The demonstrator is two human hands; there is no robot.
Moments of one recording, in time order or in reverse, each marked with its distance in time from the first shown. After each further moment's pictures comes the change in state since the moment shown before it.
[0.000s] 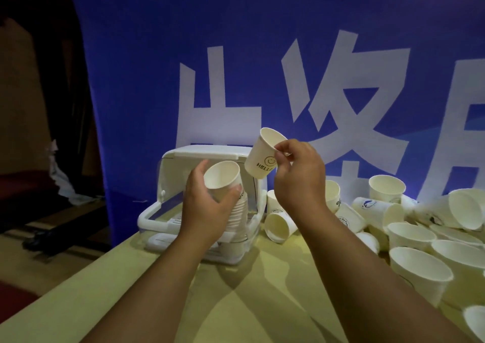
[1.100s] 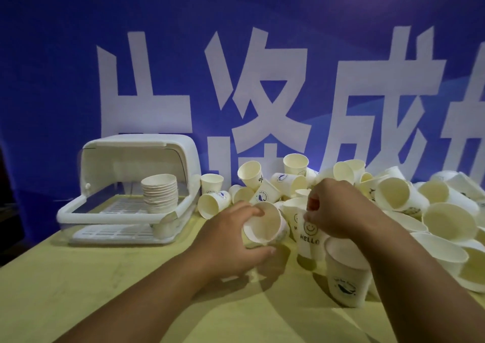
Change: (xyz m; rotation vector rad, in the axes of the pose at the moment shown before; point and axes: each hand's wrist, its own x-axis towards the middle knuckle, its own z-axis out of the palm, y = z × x) left_hand -0.115 0.062 0.073 0.244 -0.768 0.335; right_hand -0.045 0.050 -0.213 -0.896 -0.534 0.226
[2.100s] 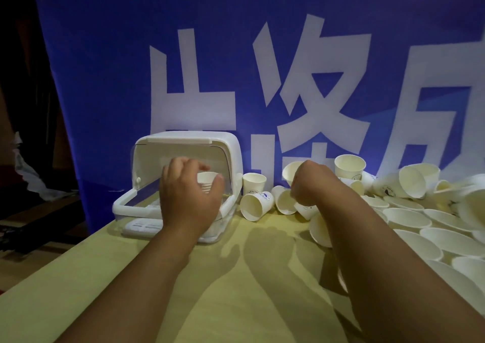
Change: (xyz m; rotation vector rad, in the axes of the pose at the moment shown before) left_hand 0.004 -0.081 -0.085 0.250 0.793 -0.218; right_hand 0.084 -0.114 0.029 0.037 -0.183 0.016
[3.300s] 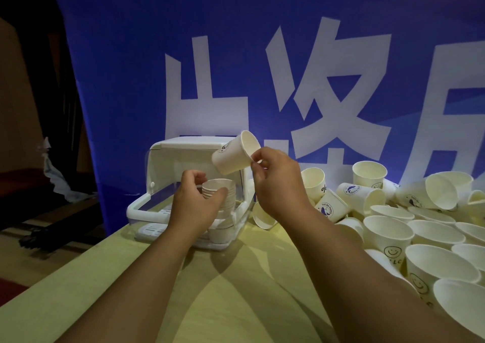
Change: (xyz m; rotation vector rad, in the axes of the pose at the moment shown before) left_hand 0.014 -0.036 0.012 -0.346 -0.237 -0.412; right_hand -0.012 -0.065 0.033 0.740 0.427 -0.419
